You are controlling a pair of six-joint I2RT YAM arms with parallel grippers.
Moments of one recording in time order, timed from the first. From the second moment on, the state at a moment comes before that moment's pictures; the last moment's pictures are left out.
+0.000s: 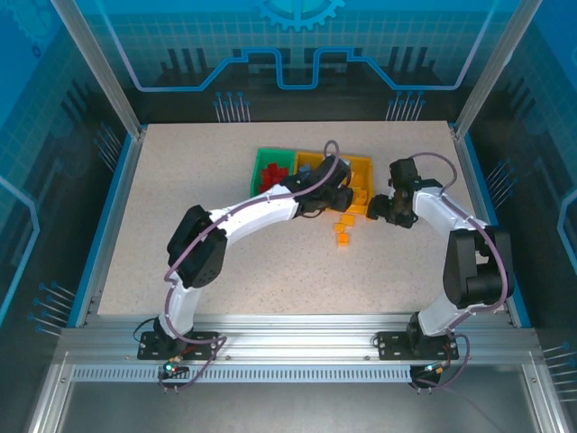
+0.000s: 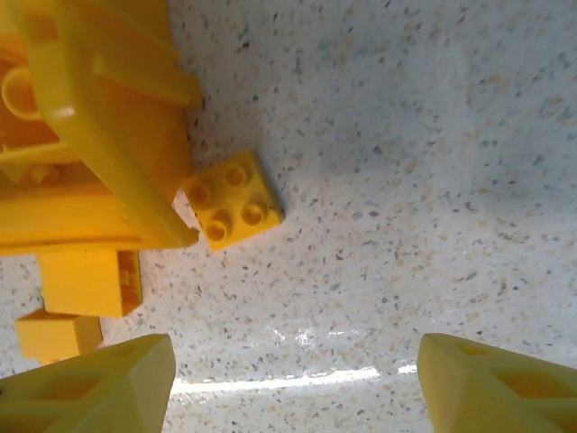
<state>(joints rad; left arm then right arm) -0.80 2.07 1.77 -0.47 -0.10 -0.47 0.10 1.61 1.07 -0.70 -0.05 0.37</state>
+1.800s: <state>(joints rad) -0.68 1.91 1.47 -0.41 -0.02 -0.51 0.19 1.93 1.29 -0.73 0.03 0.02</state>
